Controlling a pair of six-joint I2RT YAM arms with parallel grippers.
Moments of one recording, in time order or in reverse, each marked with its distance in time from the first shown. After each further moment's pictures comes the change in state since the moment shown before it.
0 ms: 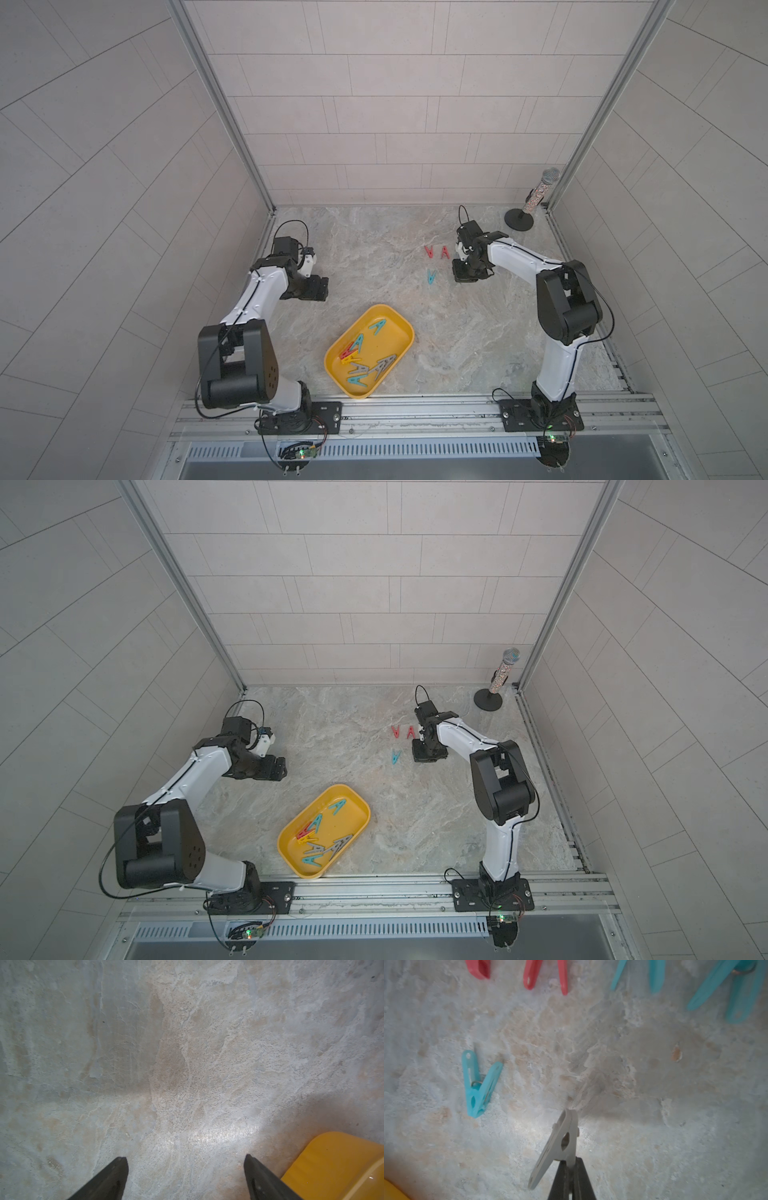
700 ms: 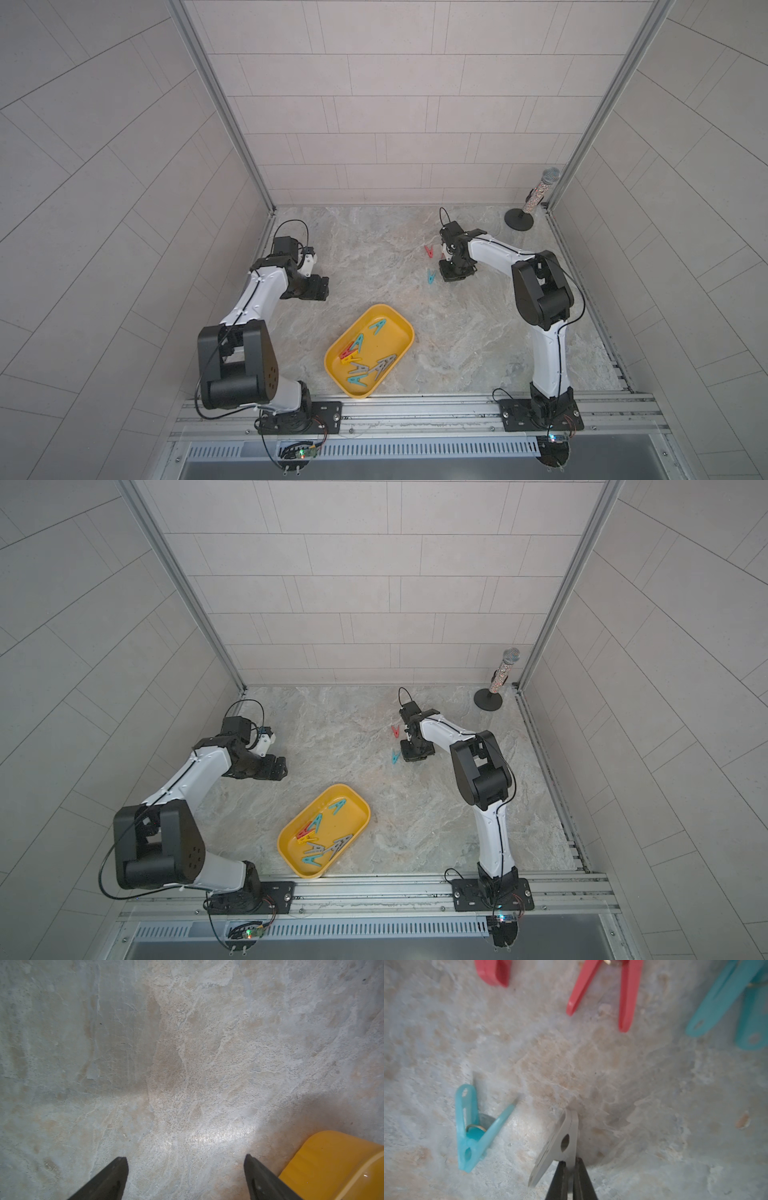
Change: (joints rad) left arm 0.000 -0.001 0.000 0.000 0.011 0.000; right arm 0.062 0.169 0.155 -0.032 0.064 -0.053
